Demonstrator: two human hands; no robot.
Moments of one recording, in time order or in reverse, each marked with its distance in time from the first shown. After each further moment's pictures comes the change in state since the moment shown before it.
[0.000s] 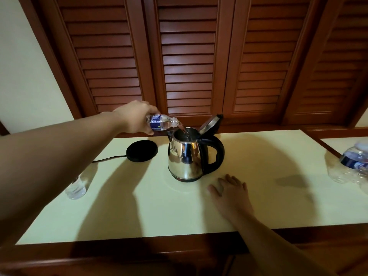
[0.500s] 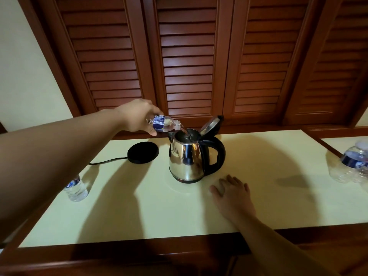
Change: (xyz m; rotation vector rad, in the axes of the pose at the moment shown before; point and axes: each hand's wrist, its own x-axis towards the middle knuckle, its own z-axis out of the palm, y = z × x) left_hand 0.004 -0.001 -0.012 -0.011 -0.066 0.057; right_hand 0.003 0.003 0.004 0.000 -0.004 0.006
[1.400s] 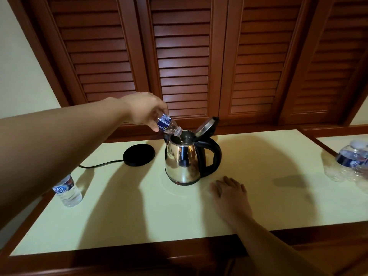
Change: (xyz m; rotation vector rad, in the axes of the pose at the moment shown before) left_hand 0.029 0.015 -0.022 0.119 -0.041 0.133; right_hand 0.006 0.009 0.011 0.045 0.032 -0.006
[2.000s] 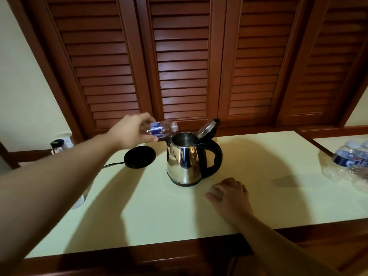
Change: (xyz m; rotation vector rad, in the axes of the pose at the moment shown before) left_hand -0.058 0.004 0.054 -0.434 0.243 -0.256; right_hand -0.009 -0.008 -0.012 0.002 0.053 -0.053
